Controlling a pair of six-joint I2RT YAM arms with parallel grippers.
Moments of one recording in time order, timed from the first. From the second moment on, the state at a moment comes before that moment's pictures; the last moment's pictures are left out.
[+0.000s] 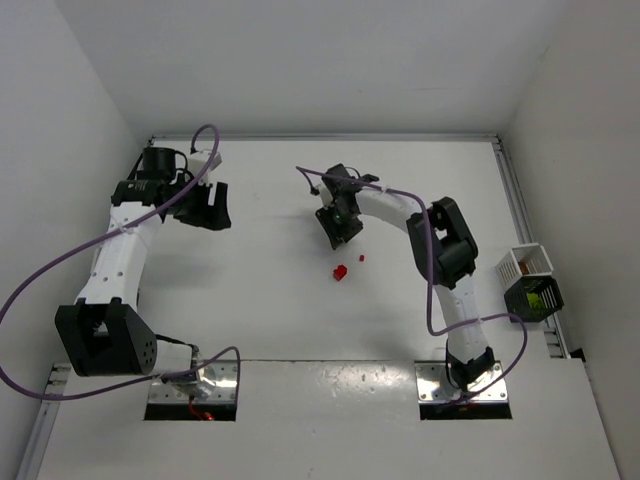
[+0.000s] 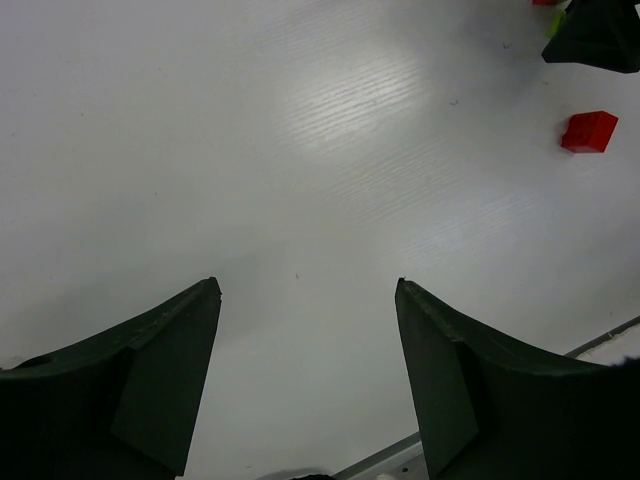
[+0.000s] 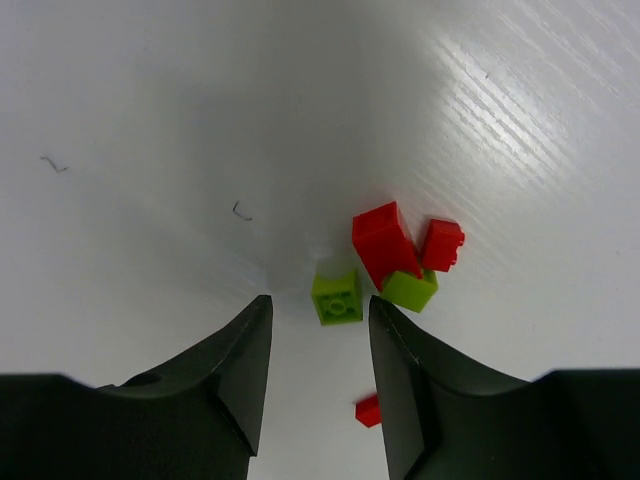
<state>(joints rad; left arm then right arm) 0.05 1.35 1.28 -0.87 0.40 0.24 0.56 2.20 1.63 -0.69 -0.10 -0.02</state>
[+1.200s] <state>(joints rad) -0.61 1.28 1.08 -0.58 0.31 0.20 0.26 1.89 1.50 -0.68 -0.09 0.00</state>
